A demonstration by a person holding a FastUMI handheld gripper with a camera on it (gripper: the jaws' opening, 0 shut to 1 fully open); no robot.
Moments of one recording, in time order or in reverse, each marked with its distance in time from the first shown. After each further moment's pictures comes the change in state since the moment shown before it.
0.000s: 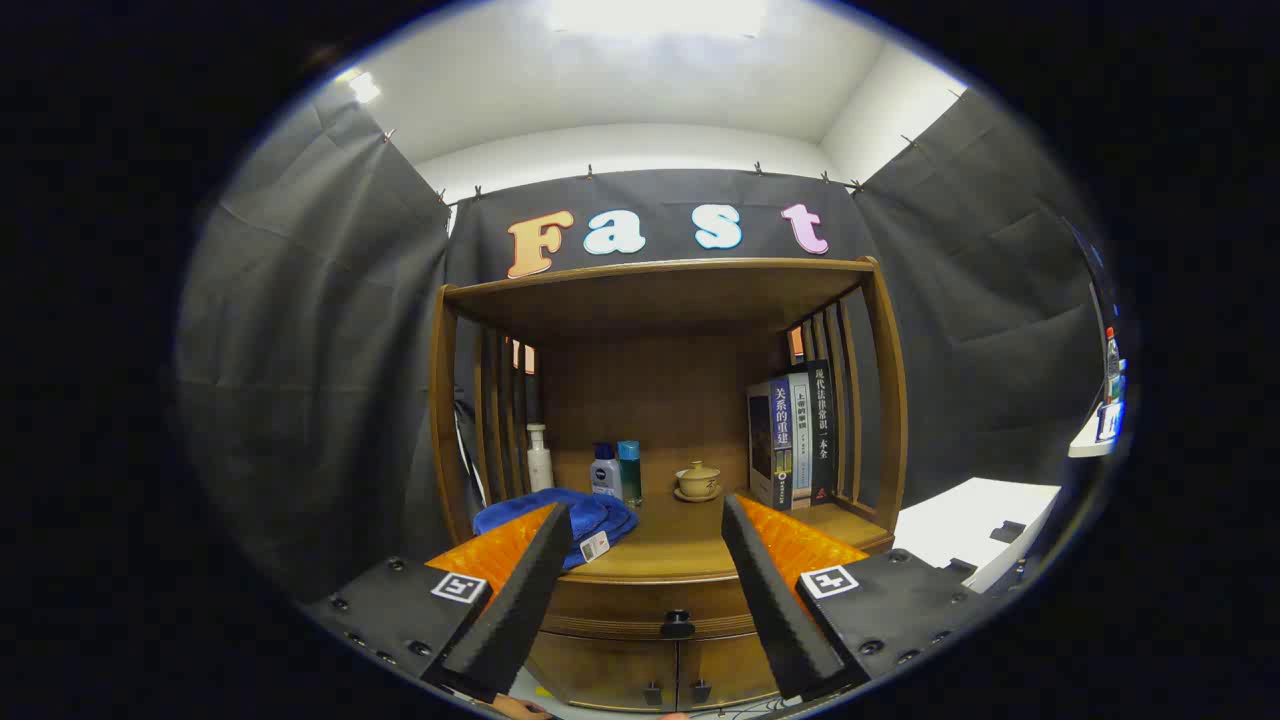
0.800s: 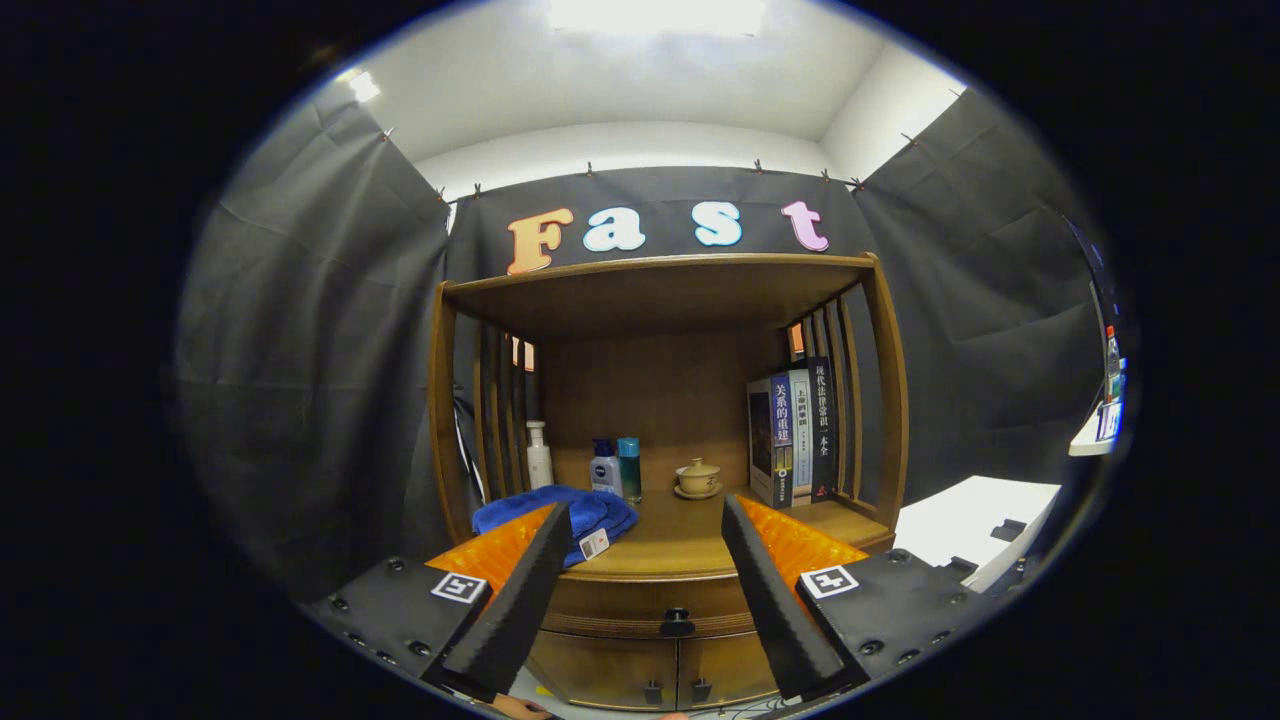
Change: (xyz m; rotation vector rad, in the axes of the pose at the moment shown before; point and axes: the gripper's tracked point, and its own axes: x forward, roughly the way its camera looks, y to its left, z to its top) arm 0.000 -0.001 -0.004 0.001 0.009 0.004
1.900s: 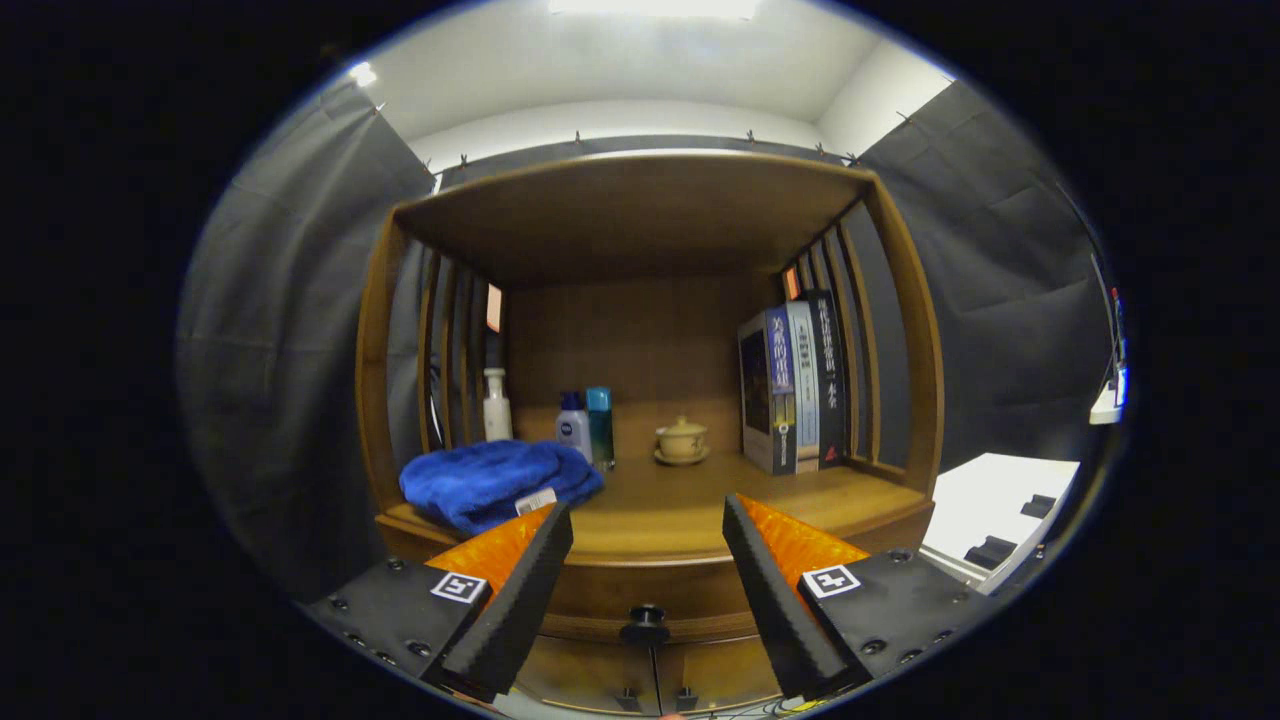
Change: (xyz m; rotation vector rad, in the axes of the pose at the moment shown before) arm 0.085 -0.039 -0.120 -0.007 0.086 -0.032
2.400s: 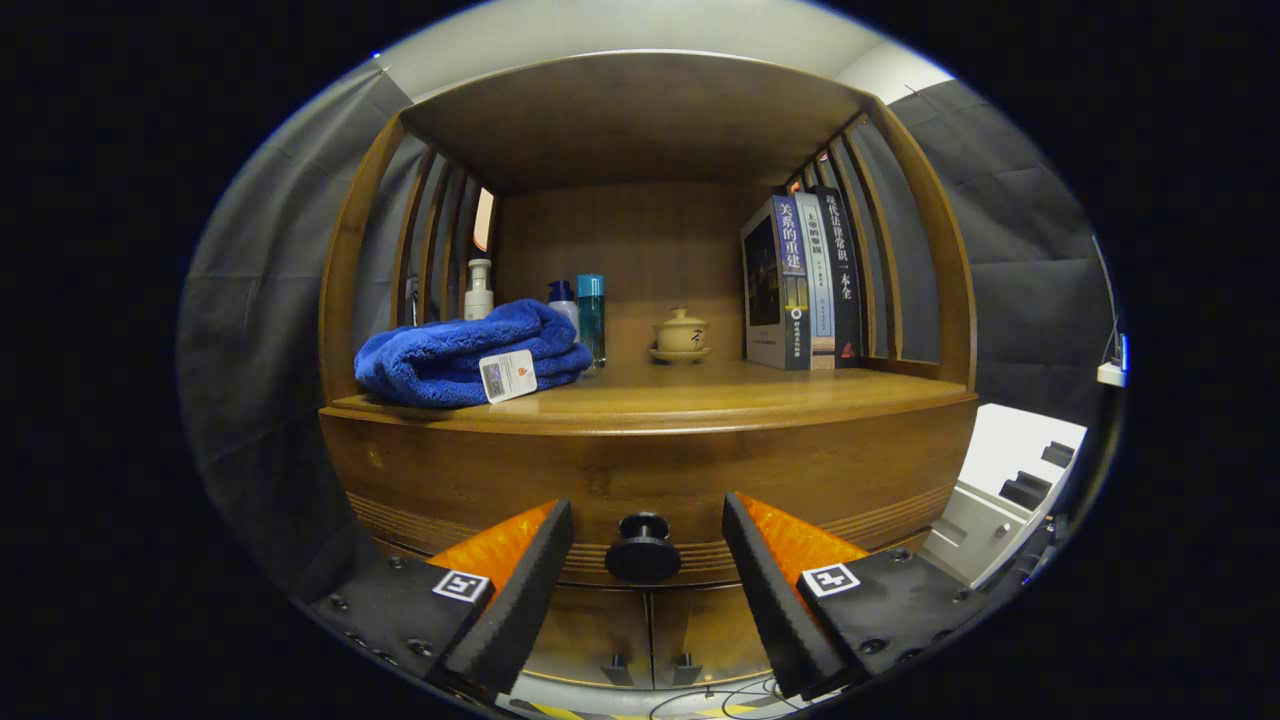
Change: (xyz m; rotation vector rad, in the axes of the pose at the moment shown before) arm 0.026 0.000 -0.109 -0.026 0.148 -0.027
